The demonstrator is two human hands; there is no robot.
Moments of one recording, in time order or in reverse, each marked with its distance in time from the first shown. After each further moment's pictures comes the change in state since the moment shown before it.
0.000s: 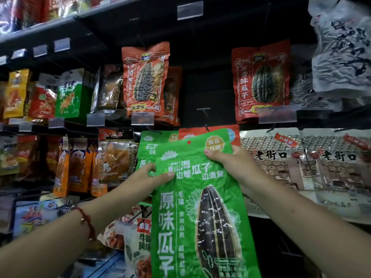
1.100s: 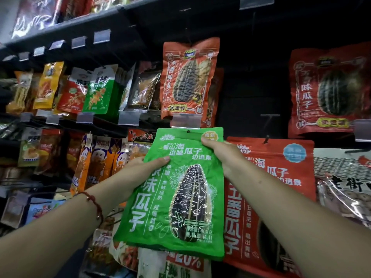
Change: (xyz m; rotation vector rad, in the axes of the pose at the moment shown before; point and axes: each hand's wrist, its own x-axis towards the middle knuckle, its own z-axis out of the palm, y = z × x) left_hand 0.080 -0.058 -0.105 -0.237 0.139 -0.094; right_hand 0.131 -0.008 0.145 0.196 0.001 0.182
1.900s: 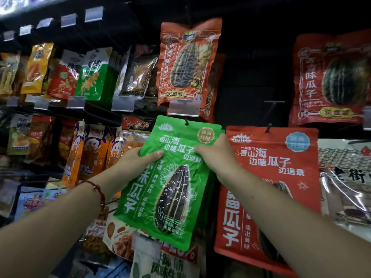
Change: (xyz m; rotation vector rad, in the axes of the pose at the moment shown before) left_hand 0.038 -0.031 0.002 0.088 0.045 0.064; right_hand -0.012 0.028 0.009 -0.456 0.116 -0.219
